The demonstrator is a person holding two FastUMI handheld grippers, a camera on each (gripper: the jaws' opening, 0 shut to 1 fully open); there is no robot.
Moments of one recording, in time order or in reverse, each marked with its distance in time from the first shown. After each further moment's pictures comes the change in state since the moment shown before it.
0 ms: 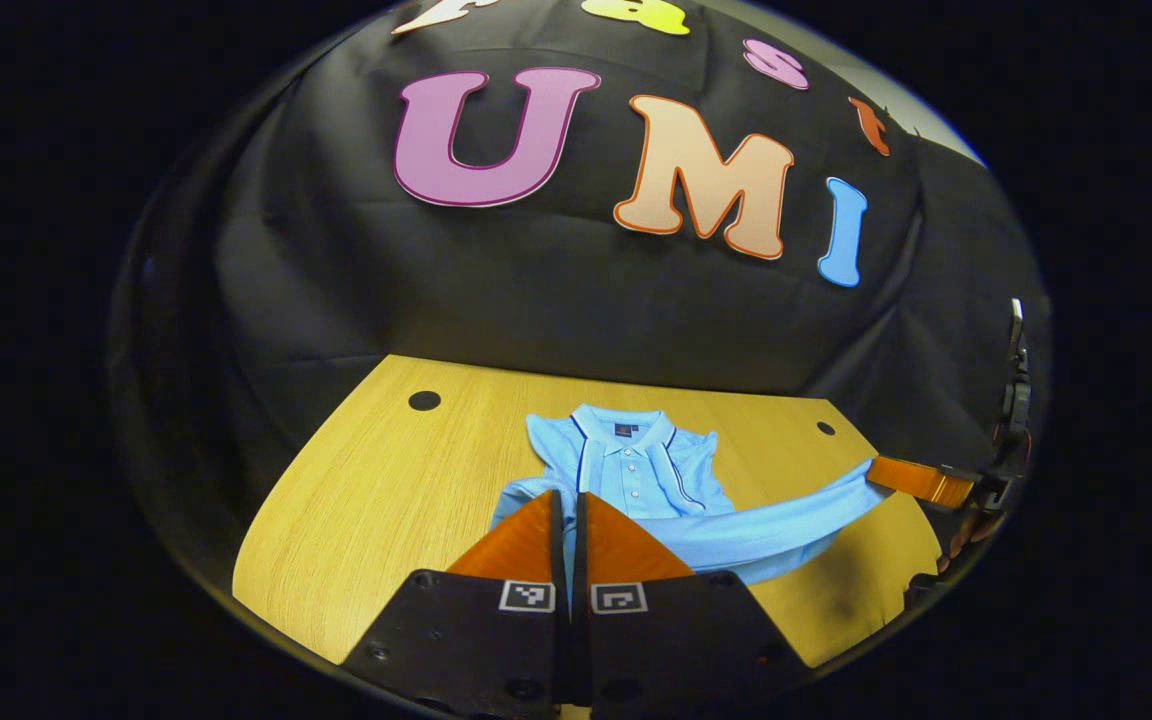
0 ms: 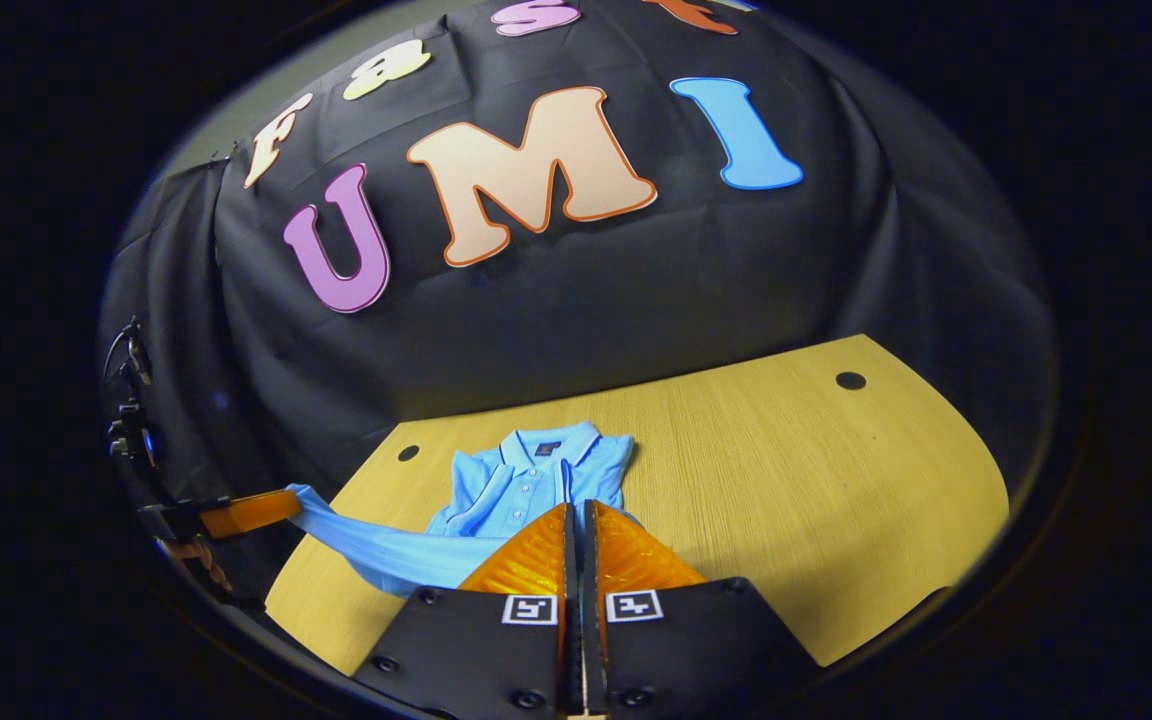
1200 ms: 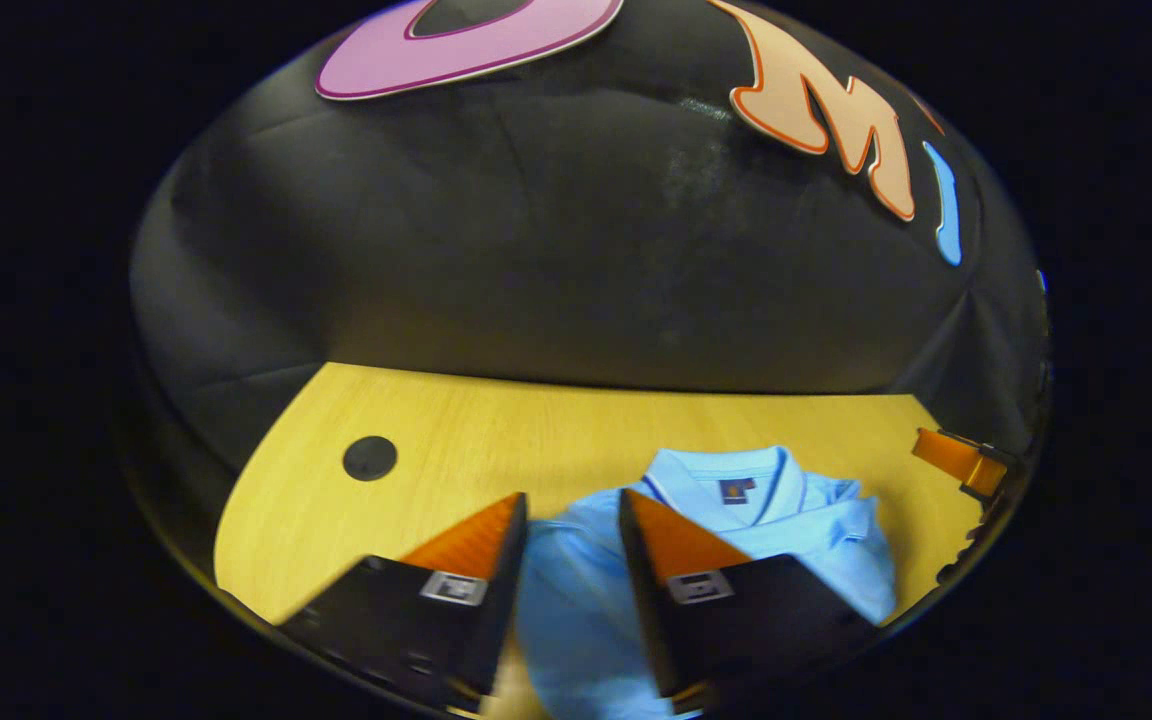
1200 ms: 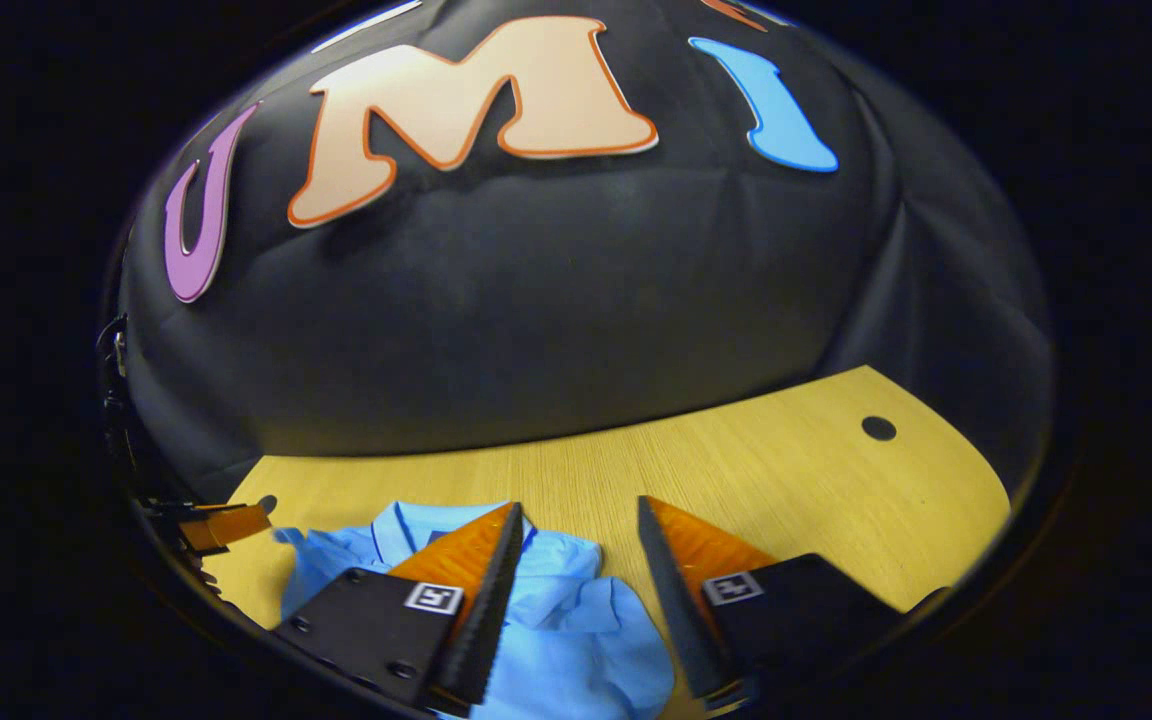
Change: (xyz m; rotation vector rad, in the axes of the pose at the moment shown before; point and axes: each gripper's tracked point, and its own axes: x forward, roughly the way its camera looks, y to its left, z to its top) left arm 0.231 0.066 0.024 -0.007 0.075 -0.005; right arm 0.204 -0.029 0.038 -0.071 -0.072 -0.247
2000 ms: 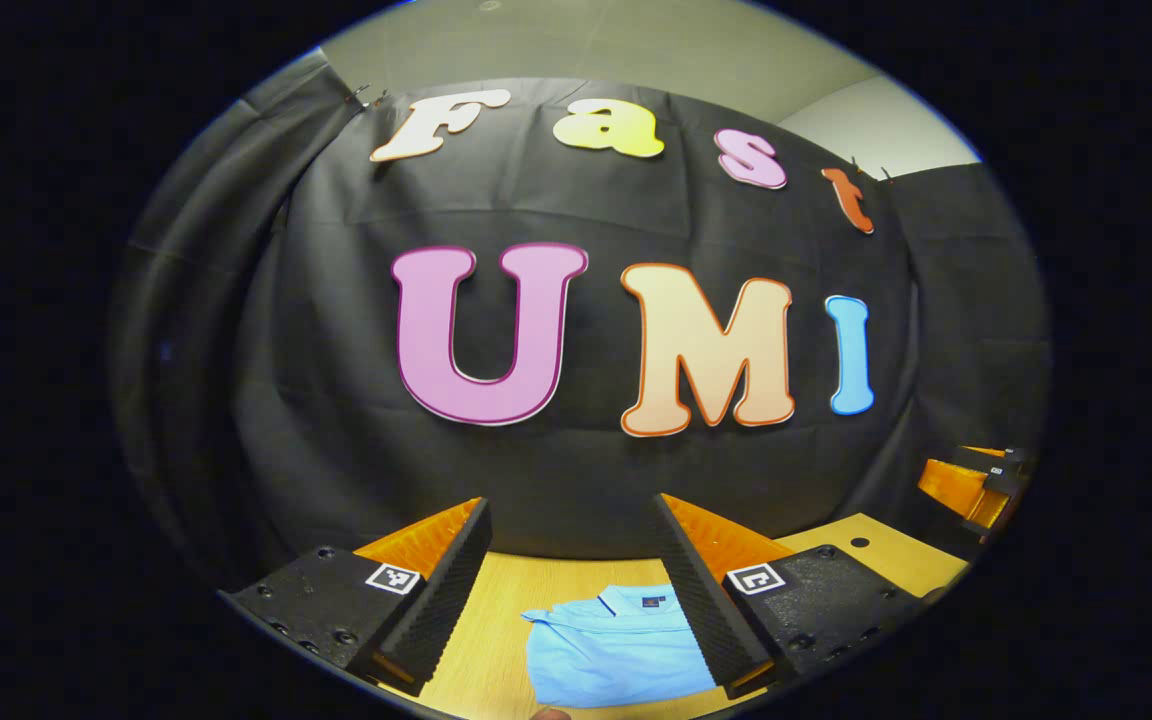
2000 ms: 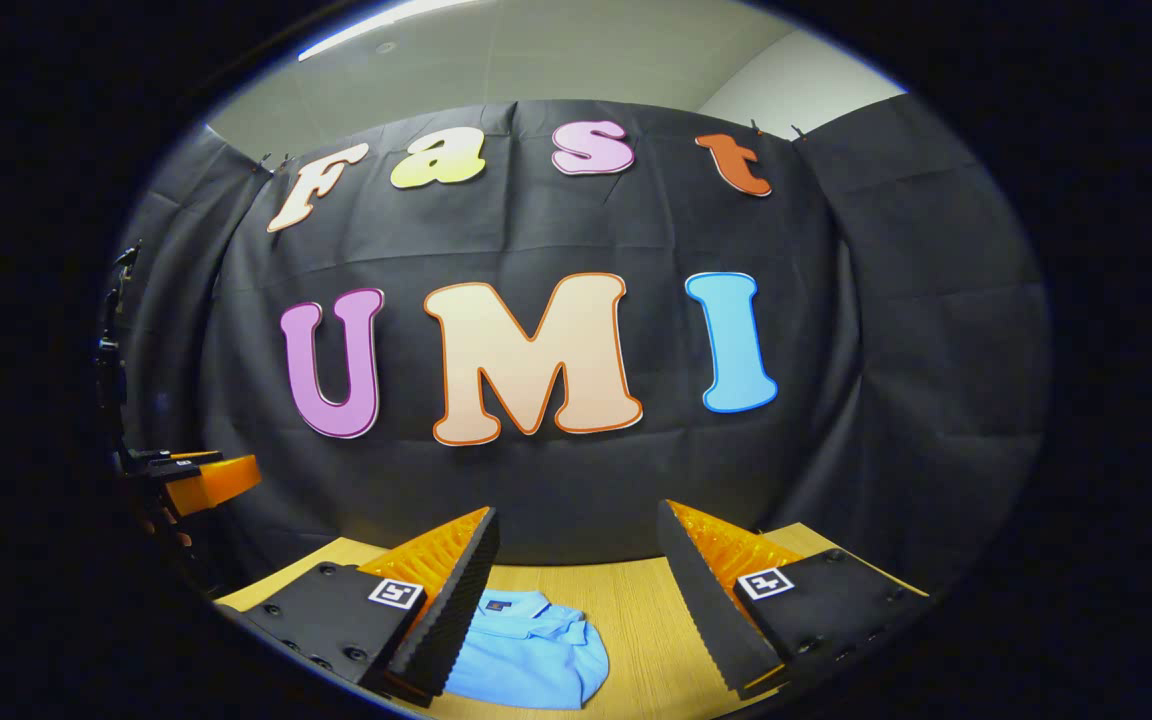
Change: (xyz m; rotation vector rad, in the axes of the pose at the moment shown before) left arm -0.302 -0.092 0.132 0.151 -0.596 0.072; right arm -0.288 -0.022 0.144 -0.032 -0.437 0.089
